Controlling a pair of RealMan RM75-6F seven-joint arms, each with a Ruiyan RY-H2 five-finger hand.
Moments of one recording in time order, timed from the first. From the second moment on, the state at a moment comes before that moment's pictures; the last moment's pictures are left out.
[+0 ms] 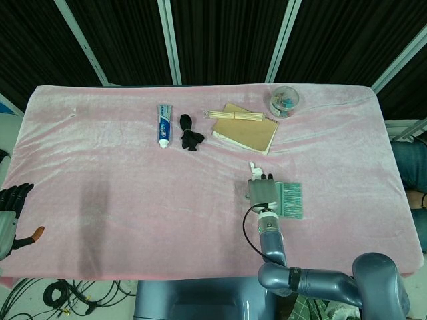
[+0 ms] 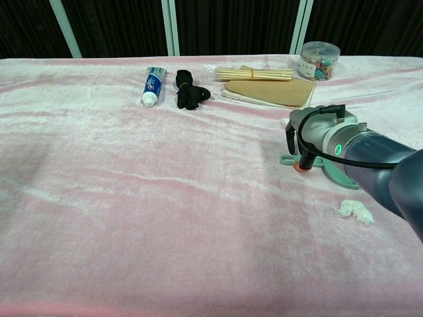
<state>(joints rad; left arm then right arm) -0.11 -1.07 -0.04 -1.68 1.41 1.40 0.03 0.88 -1.83 0.27 -1.45 -0.42 1.25 -1.03</state>
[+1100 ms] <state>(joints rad) -0.11 -1.07 -0.04 -1.68 1.40 1.39 0.03 0.87 -1.79 0.28 -1.48 -0.43 1.21 -1.01</state>
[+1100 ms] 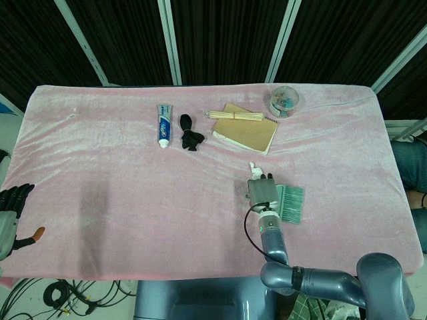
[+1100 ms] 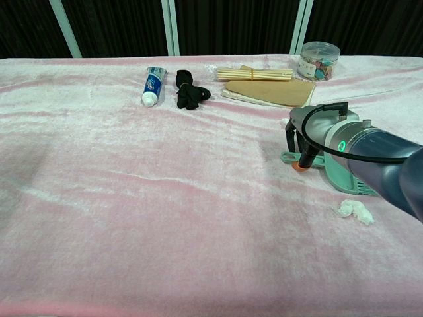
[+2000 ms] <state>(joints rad) -0.11 -1.07 -0.04 -1.68 1.40 1.39 0.03 0.77 -1.19 0.35 -1.85 -0.35 0.69 -0.59</state>
